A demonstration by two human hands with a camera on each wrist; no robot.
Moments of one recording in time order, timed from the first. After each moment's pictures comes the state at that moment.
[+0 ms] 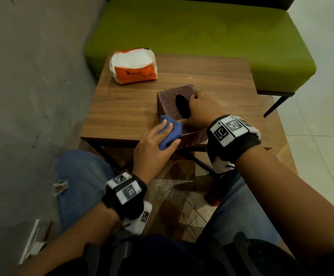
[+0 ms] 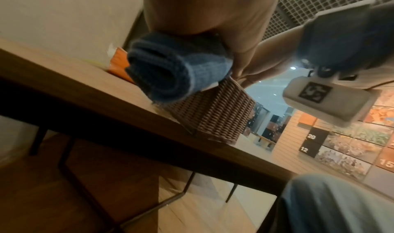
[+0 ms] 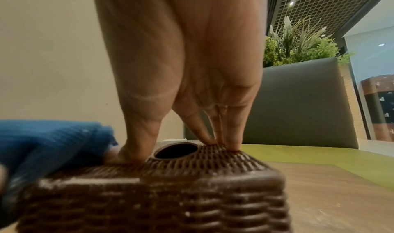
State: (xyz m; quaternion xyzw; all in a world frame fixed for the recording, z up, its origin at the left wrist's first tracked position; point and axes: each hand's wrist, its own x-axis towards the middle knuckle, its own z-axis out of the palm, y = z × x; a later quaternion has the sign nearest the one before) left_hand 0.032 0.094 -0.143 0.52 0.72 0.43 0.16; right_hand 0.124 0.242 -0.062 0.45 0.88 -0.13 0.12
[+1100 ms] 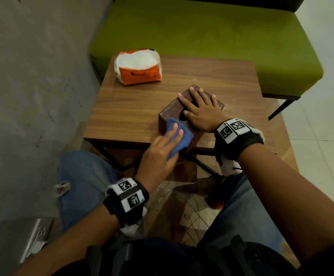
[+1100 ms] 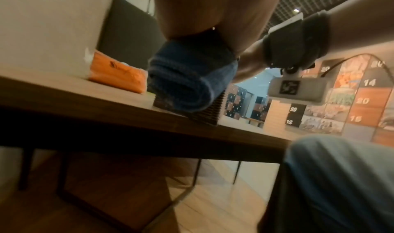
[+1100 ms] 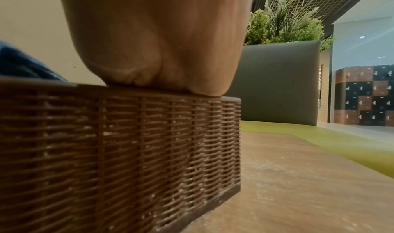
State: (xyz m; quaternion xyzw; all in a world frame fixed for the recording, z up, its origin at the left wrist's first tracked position) left_hand 0.028 0.089 -0.153 0.65 0.67 0.33 0.11; right_hand 0.128 0.270 -0.105 0.40 0.90 -0.16 0.10
